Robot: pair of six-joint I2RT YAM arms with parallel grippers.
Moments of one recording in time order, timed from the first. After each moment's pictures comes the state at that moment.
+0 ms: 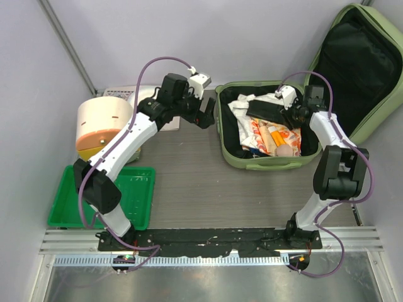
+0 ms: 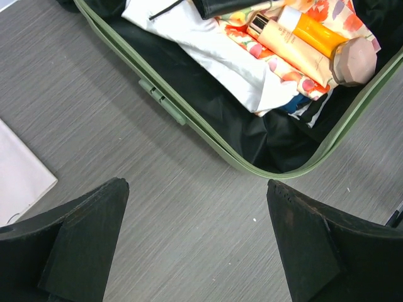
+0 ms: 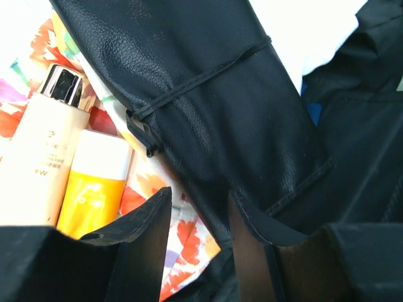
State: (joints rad) left arm -0.57 1.69 1.71 -0.60 0.27 -0.02; right arm -0.13 1.71 1.37 -0.50 -0.29 -0.75
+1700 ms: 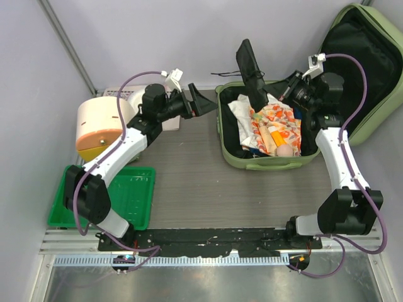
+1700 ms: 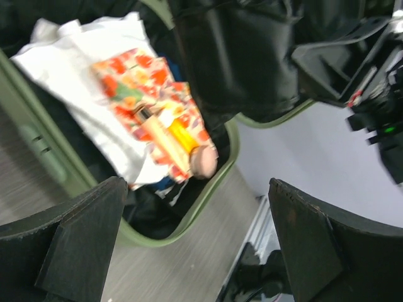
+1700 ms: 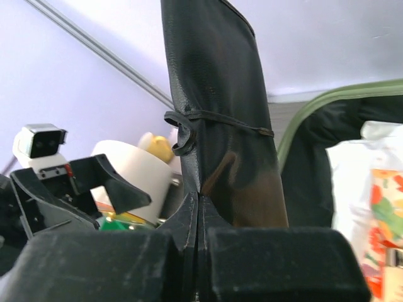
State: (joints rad) left arm -0.45 1.55 1.29 0.09 0.52 -0.73; right arm -0.06 1.39 1.30 -0.01 -0.72 0.61
